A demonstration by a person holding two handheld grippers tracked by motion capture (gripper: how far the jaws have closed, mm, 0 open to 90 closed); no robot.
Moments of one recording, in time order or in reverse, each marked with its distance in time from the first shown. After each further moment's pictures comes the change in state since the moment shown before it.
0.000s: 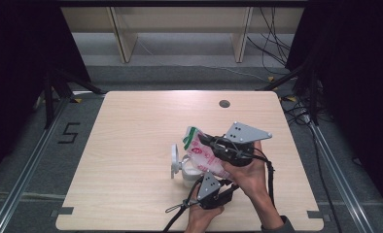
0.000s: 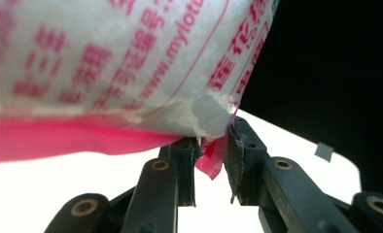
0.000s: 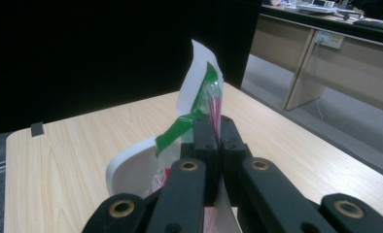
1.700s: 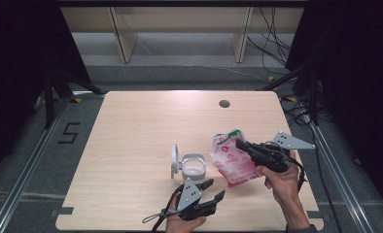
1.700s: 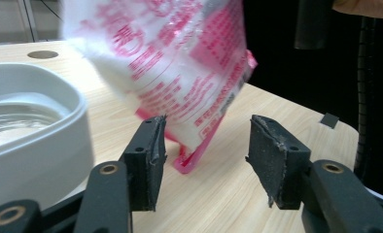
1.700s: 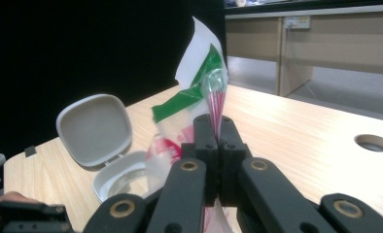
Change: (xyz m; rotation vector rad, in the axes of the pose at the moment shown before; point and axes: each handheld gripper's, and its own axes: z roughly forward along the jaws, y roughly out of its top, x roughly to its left) left arm 0.000 0.010 -0.066 0.058 0.069 0.025; right arm -0.055 -0.082 -0.060 -0.059 -0.027 0.303
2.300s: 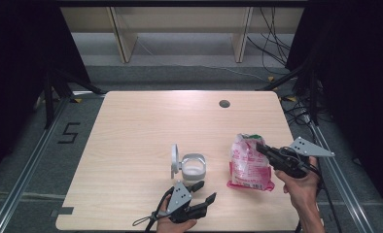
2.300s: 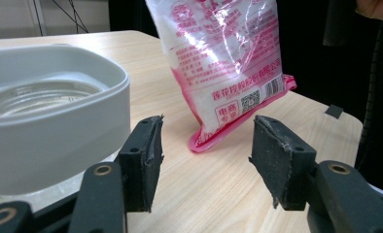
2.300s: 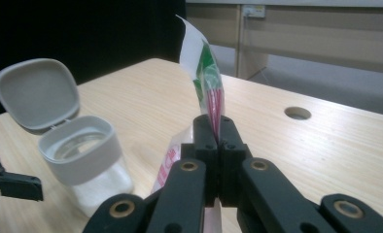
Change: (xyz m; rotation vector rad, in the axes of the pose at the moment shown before) left arm 0.011 -0.008 -0.016 0.000 0.001 -0.011; right arm -0.020 -0.013 -0.038 0.064 -0.147 -0.064
